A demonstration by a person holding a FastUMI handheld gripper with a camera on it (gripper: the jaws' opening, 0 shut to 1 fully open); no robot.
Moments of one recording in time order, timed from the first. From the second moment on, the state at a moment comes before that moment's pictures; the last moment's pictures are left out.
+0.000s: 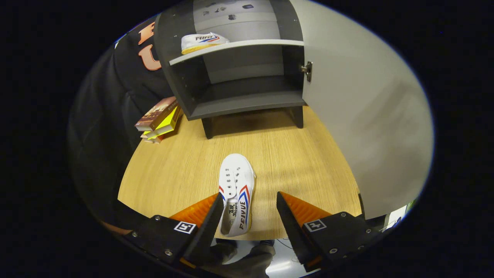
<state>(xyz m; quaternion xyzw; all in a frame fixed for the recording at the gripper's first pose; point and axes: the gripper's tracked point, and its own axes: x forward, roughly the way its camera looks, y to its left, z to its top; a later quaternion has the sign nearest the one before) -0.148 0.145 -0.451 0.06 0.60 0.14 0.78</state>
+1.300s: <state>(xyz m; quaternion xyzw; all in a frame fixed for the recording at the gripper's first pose) -0.180 0.228 -0.532 0.07 0.61 0.10 0.78</state>
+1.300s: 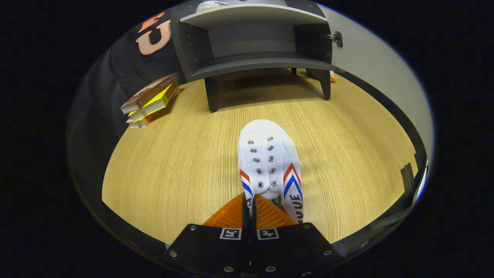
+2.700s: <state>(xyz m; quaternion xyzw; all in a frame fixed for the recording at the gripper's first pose) 0.085 0.186 -0.274 0.08 0.41 0.11 0.90</state>
